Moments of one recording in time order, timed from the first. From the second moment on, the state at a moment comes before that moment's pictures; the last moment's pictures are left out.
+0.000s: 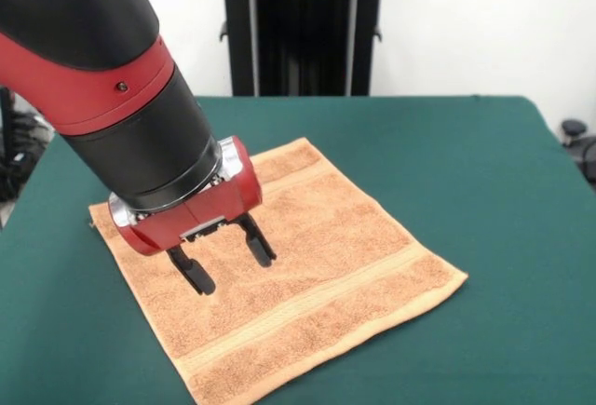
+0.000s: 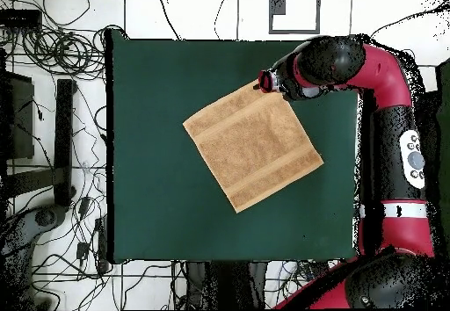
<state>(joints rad) -0.76 -0.23 0.96 0.94 -0.63 1.35 1.43</state>
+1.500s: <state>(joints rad) -0.81 -0.54 0.96 1.37 -0.60 1.10 1.43</state>
